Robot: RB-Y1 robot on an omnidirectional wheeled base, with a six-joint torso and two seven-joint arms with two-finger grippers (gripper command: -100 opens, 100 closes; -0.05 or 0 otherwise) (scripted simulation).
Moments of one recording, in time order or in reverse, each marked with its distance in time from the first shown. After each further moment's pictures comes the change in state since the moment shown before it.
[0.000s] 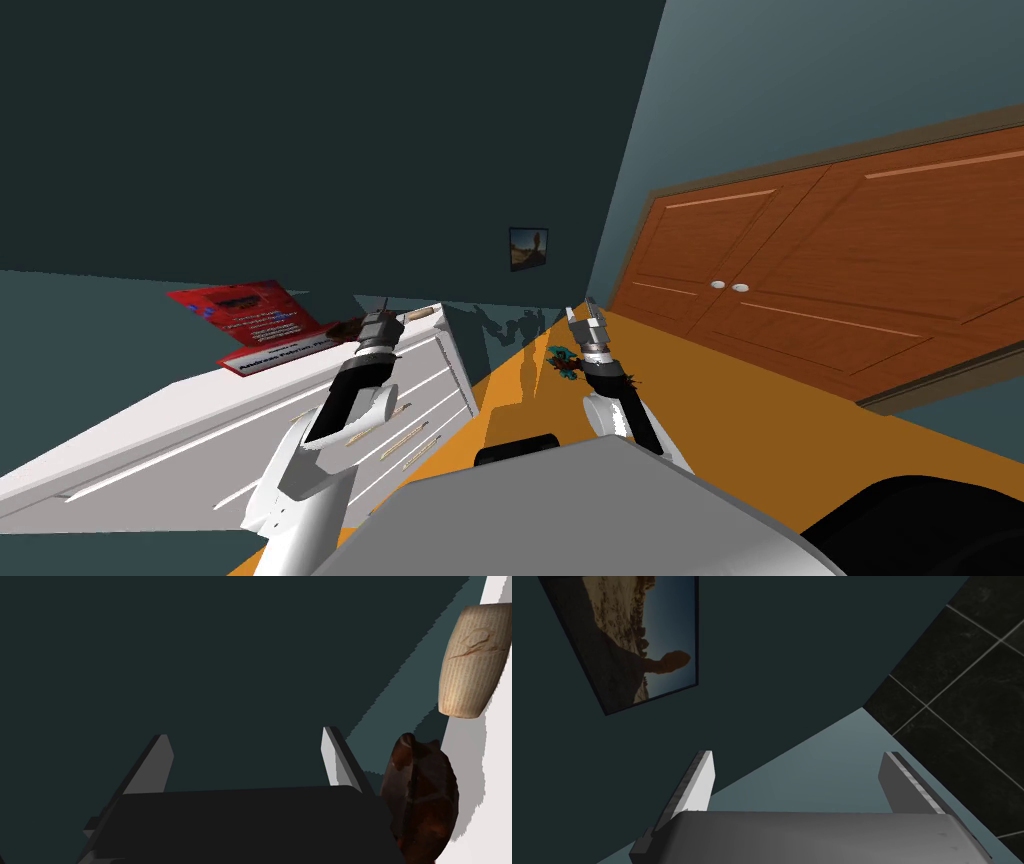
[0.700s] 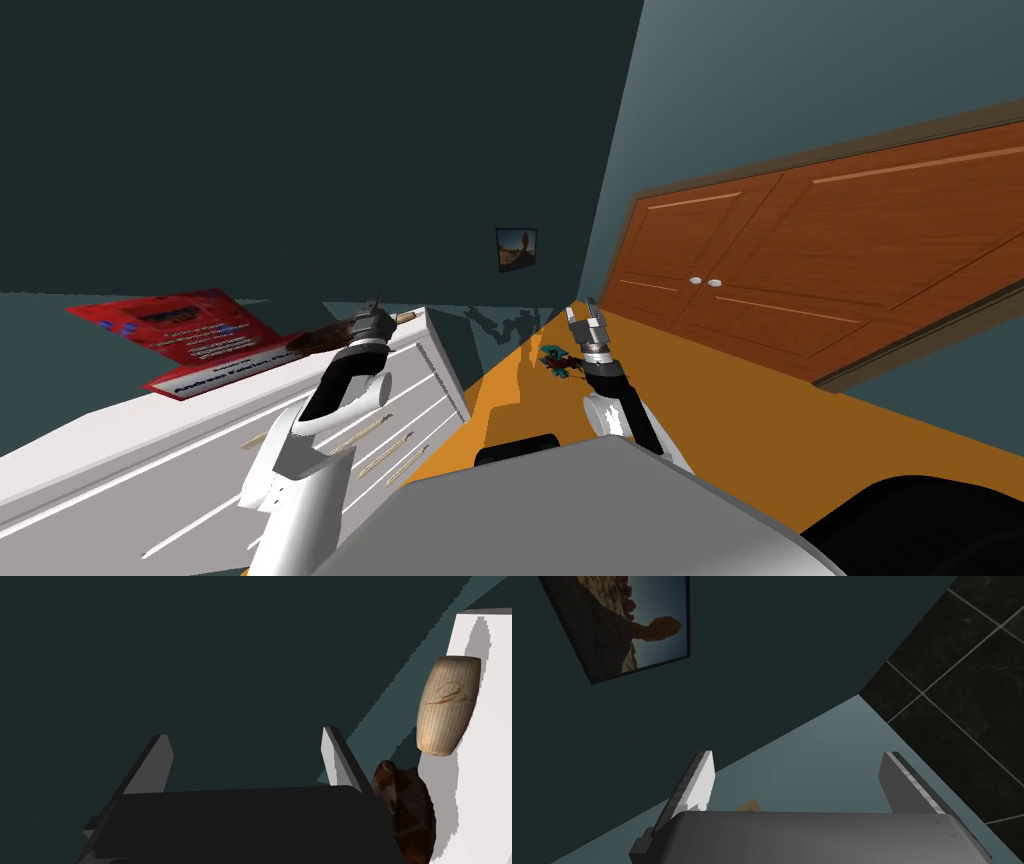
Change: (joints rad) left arm -0.093 0.028 0.066 0.018 0.009 0.177 0.008; right arm 0.000 0.000 0.000 0.000 0.000 0.000 0.000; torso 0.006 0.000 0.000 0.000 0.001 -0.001
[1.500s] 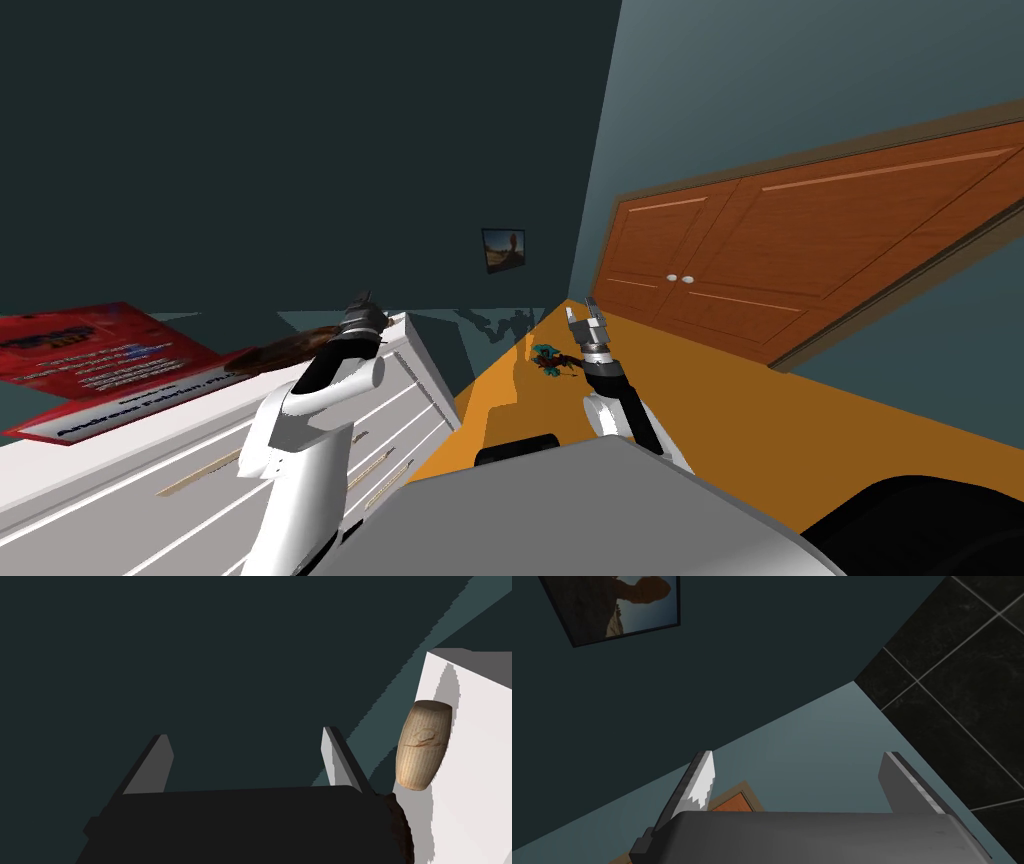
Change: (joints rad) left arm -0.133 0.045 0.076 0.041 0.007 0.218 0.003; right arm 0.000 0.000 0.000 0.000 0.000 0.000 0.000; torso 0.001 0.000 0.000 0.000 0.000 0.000
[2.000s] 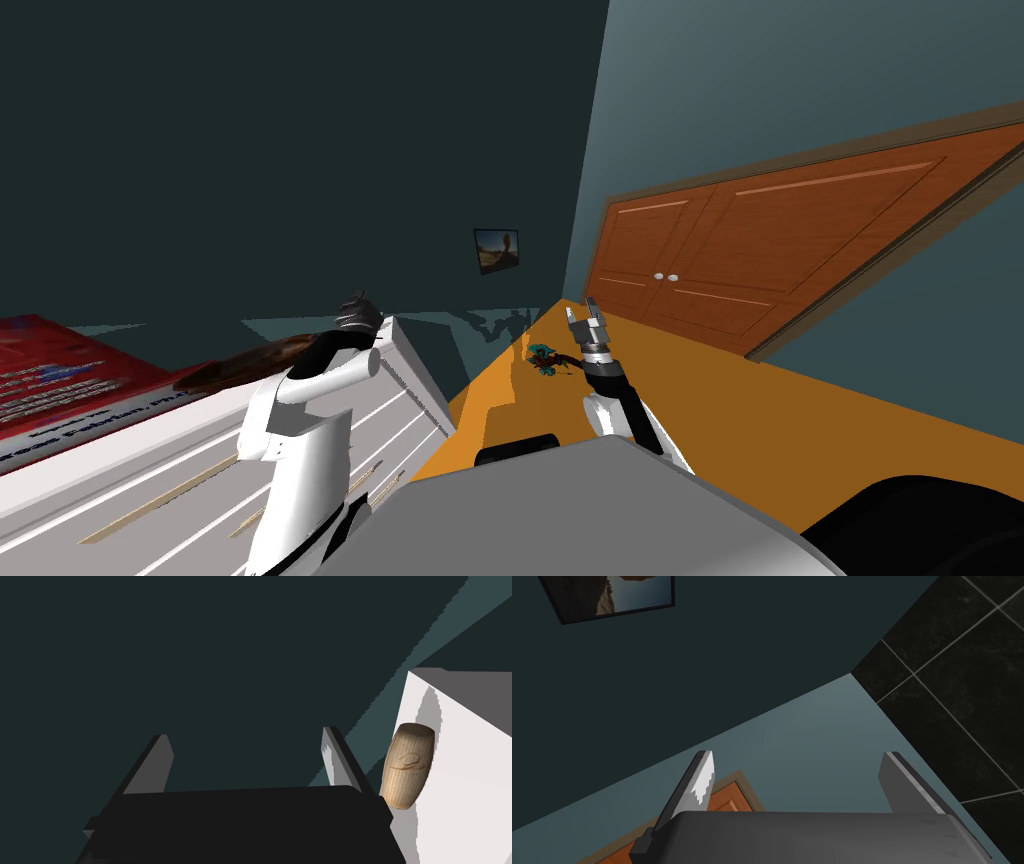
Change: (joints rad) left arm -0.079 0.030 0.042 0.042 0.001 0.120 -0.001; right arm 0.000 0.000 0.000 0.000 0.000 0.000 0.000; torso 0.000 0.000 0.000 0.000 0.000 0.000
